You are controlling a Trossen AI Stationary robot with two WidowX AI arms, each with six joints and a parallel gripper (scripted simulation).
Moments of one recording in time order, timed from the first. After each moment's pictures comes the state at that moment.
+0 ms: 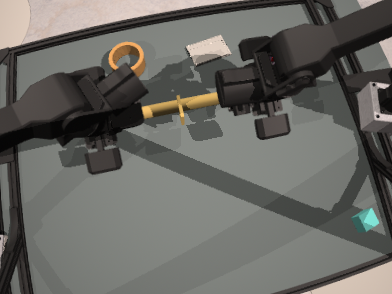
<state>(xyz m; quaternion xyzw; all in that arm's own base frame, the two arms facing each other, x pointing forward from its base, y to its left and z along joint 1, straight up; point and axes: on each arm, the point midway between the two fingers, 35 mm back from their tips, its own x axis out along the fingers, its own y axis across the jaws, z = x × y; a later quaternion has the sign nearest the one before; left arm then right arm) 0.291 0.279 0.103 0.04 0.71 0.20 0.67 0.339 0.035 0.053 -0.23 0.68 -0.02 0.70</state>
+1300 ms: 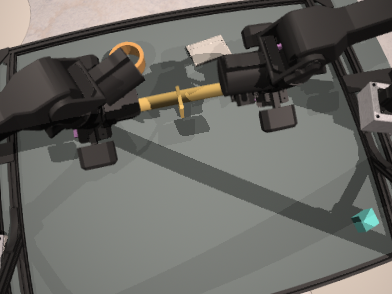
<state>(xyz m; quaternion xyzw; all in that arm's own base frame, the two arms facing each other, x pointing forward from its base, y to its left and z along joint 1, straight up) 0.290 0.277 0.145 0.04 0.71 0.20 0.67 0.339 0.036 0.095 -0.23 0.68 -0.02 0.70</state>
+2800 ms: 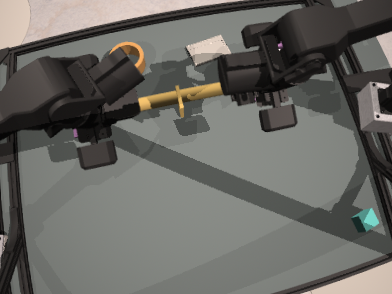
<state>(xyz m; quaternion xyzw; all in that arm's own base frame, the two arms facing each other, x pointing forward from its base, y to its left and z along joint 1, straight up) 0.290 0.278 0.146 0.04 0.71 0.20 0.67 0.339 0.036 0.096 -0.23 0.67 -0.02 0.70</state>
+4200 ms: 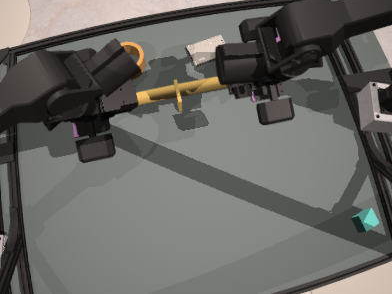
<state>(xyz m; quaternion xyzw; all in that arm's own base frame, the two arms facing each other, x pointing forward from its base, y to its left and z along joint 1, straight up) 0.286 0.290 0.146 0.05 0.71 0.20 0.67 0.344 0.023 0.095 -0.23 0.67 -0.02 0.70</state>
